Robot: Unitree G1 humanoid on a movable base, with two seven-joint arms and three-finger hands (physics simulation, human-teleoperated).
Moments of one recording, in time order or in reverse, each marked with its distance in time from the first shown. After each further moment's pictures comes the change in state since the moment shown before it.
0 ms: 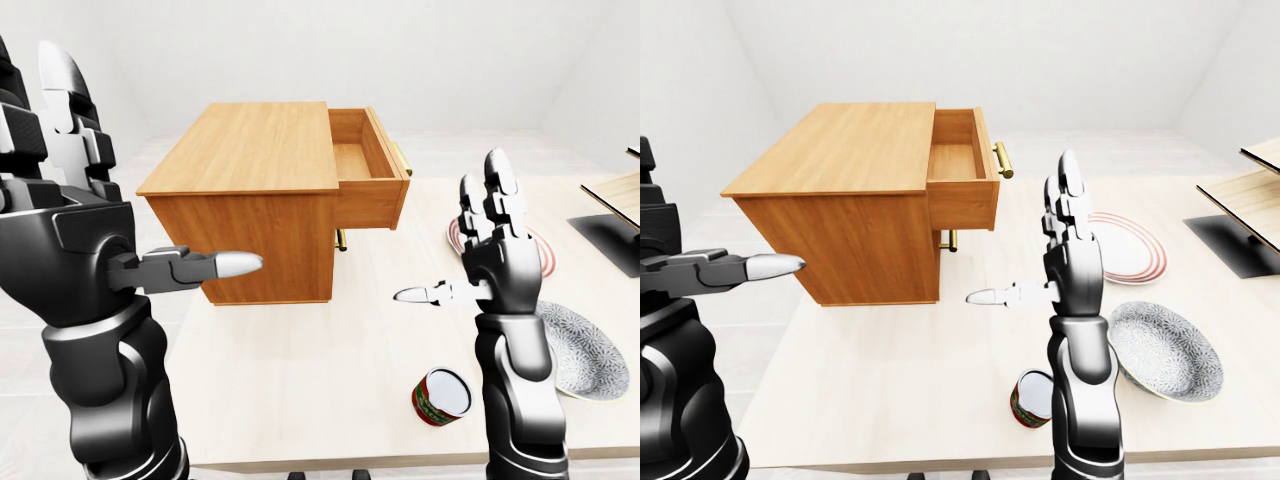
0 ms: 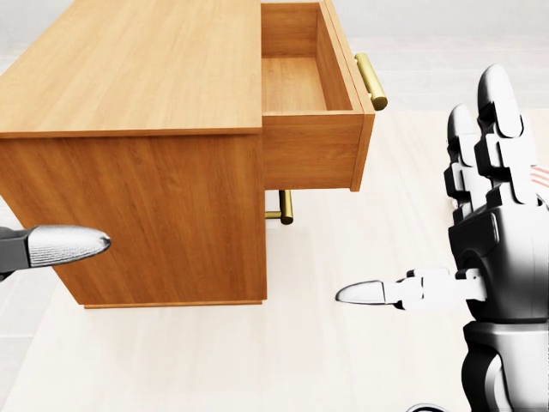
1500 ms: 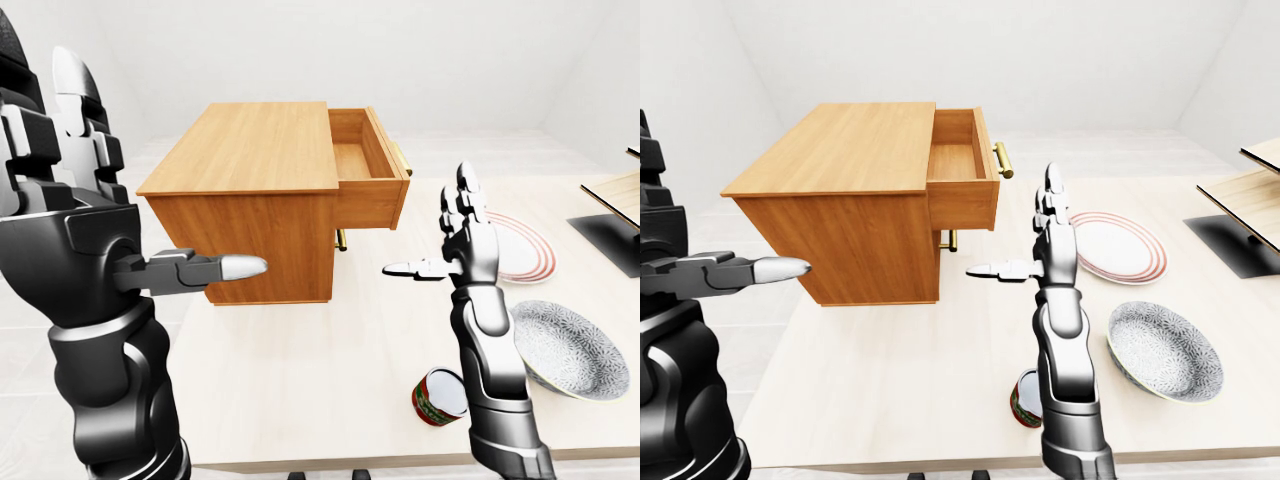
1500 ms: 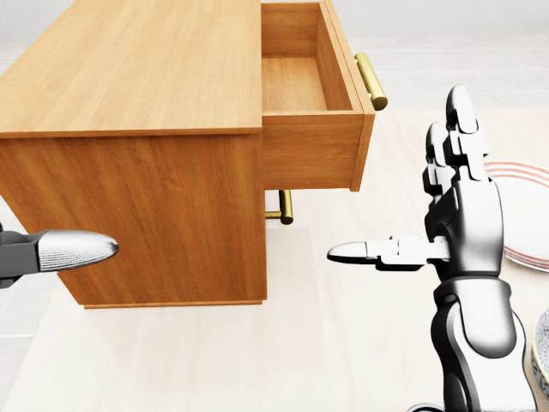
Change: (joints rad) left arm 0.008 -0.008 -0.009 -0.002 0.015 0.000 -0.018; right arm -0.160 -0.017 -0.011 0.331 0.004 0.000 -0.092
